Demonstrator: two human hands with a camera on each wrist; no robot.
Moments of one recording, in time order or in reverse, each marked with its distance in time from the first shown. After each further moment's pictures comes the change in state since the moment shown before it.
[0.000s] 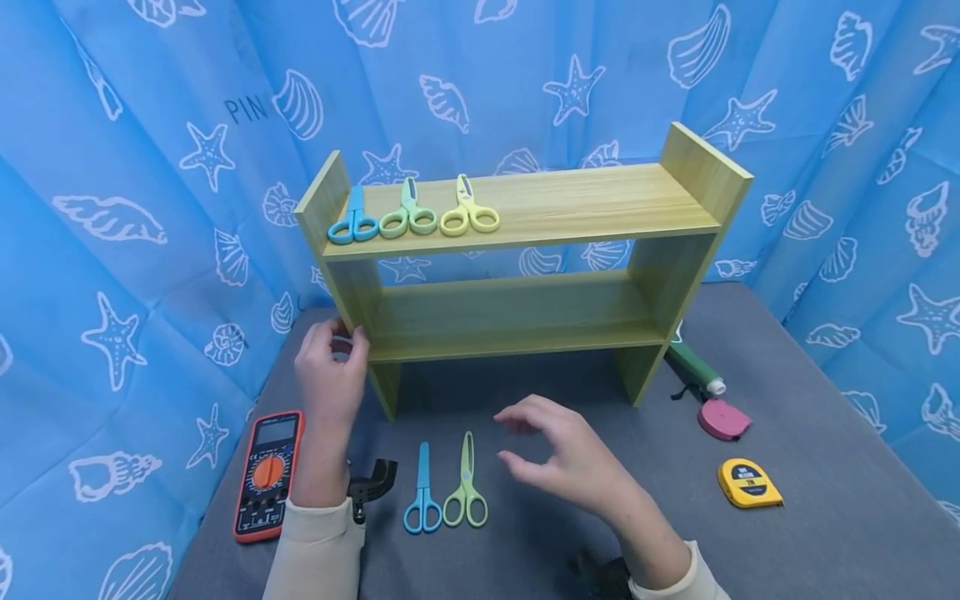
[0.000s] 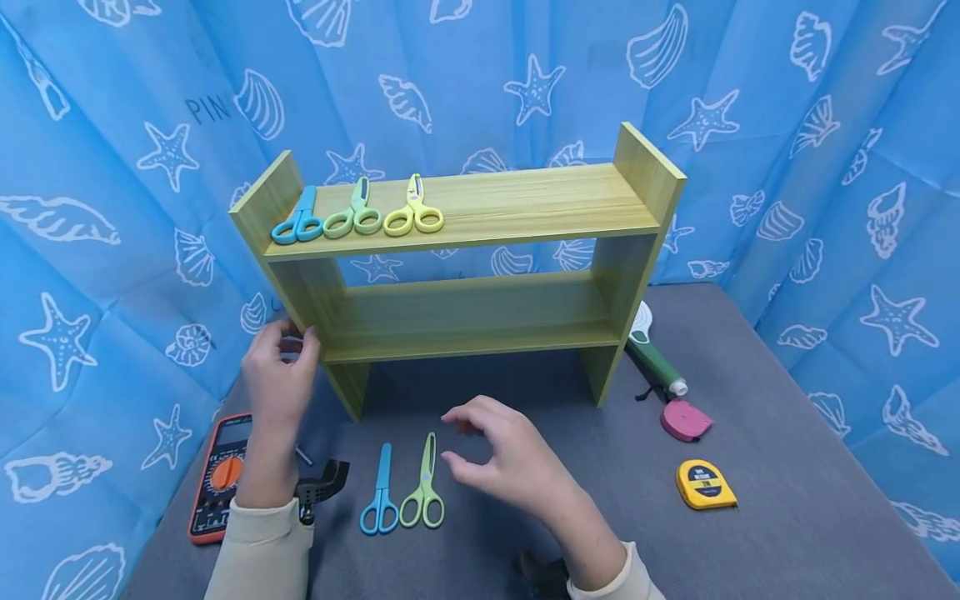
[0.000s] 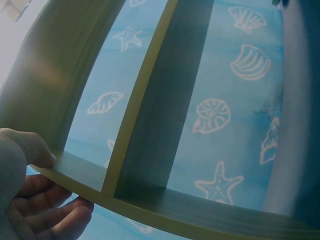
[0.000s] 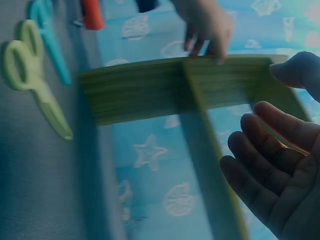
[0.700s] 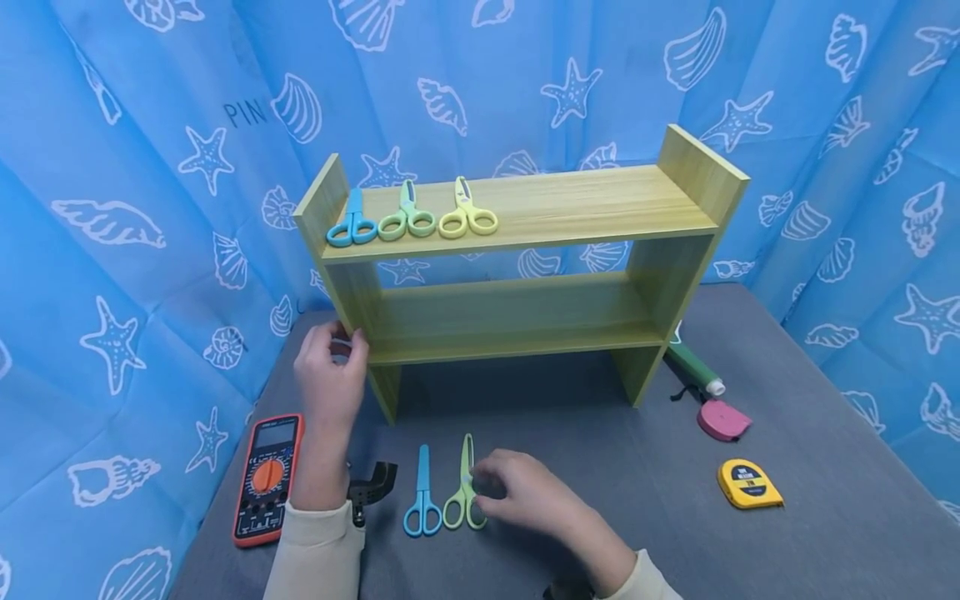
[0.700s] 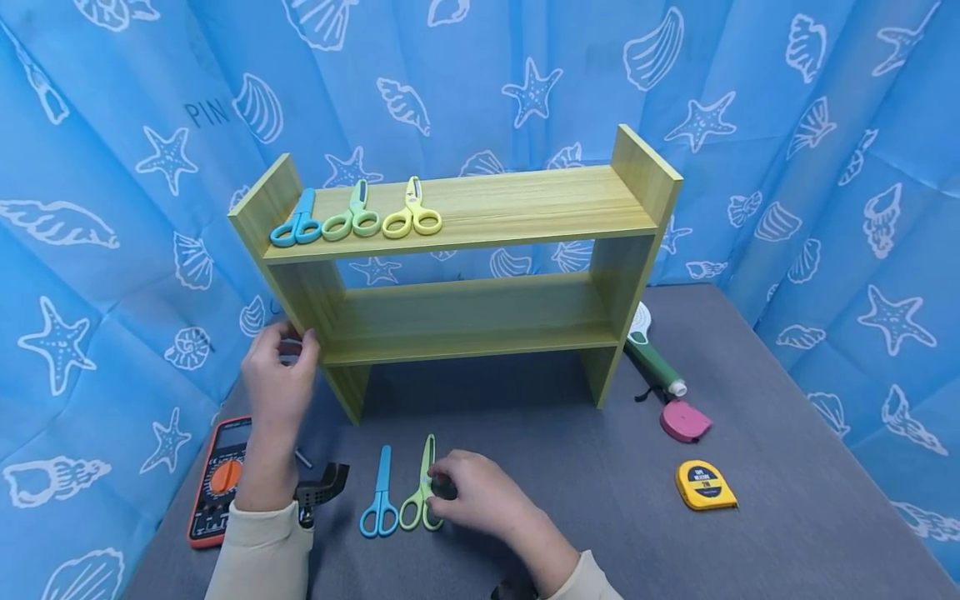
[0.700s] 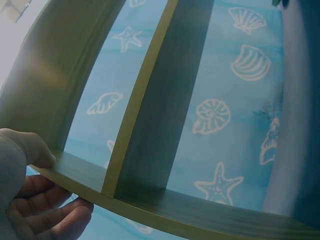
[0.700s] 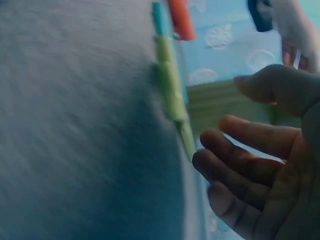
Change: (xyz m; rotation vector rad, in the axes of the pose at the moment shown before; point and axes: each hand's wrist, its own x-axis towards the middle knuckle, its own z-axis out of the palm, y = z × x) left_hand 0.000 -0.001 0.001 -0.017 0.002 0.003; right_hand -0.013 0.037 0.074 -0.065 -0.356 0.223
